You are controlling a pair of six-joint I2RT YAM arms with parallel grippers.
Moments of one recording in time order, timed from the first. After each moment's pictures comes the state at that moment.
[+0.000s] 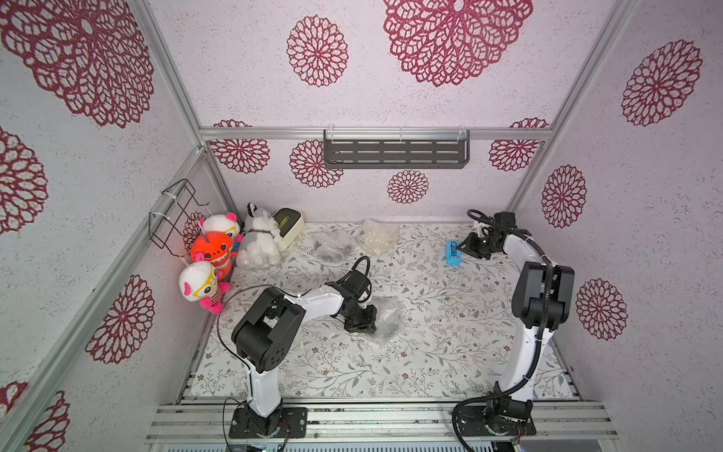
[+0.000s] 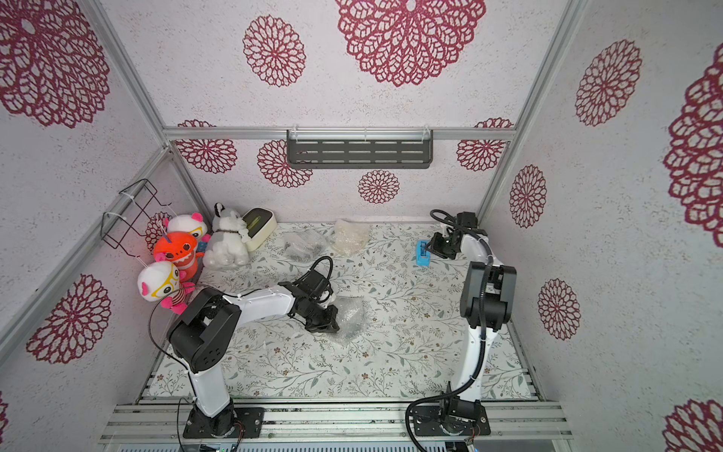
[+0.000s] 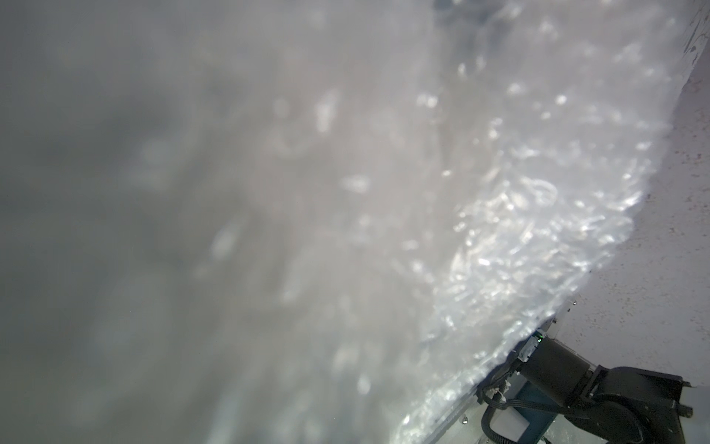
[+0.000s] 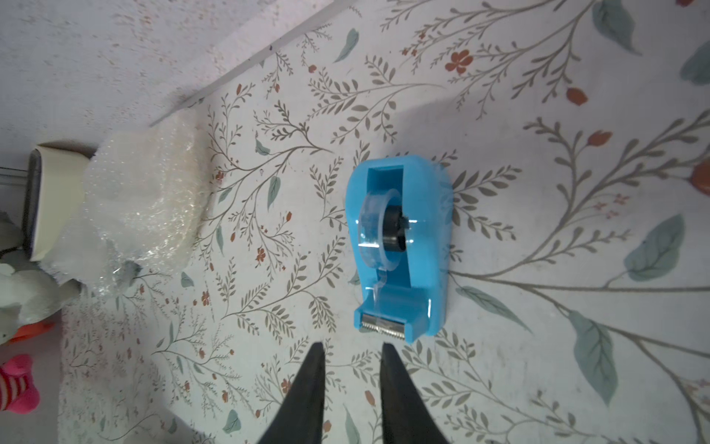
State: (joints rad) left arm -0.63 1.89 1.10 -0.48 0.46 -0.63; right arm -0.12 2.18 1.80 -0.64 -0.48 0.18
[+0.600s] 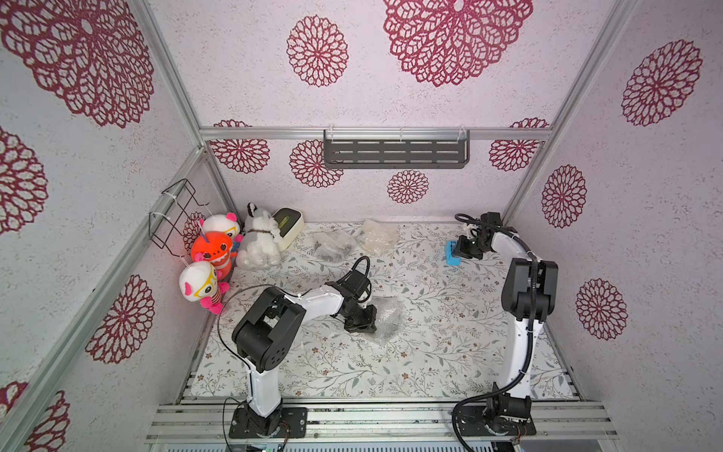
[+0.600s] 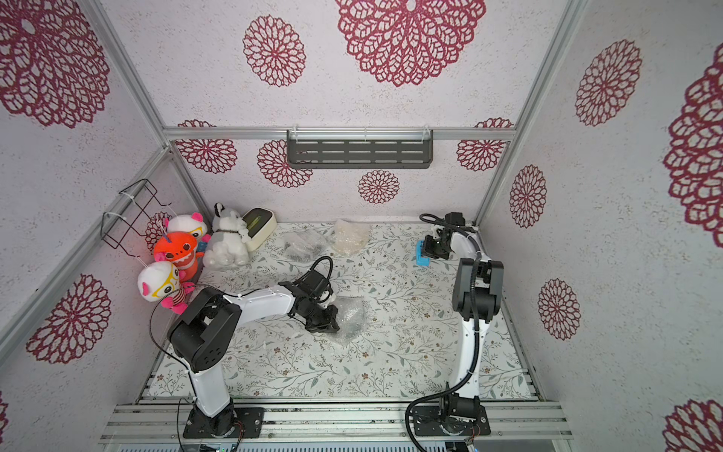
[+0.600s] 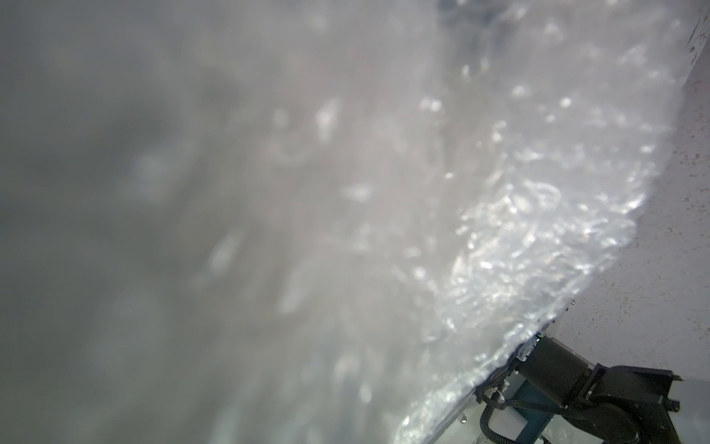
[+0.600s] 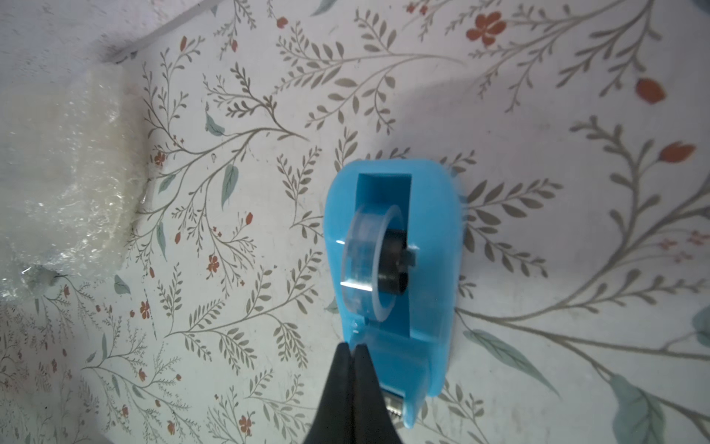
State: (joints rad) left arm -0.63 1.89 1.10 -0.48 0.47 -0.63; right arm -0.09 2.29 1.90 -0.69 -0.41 0.13
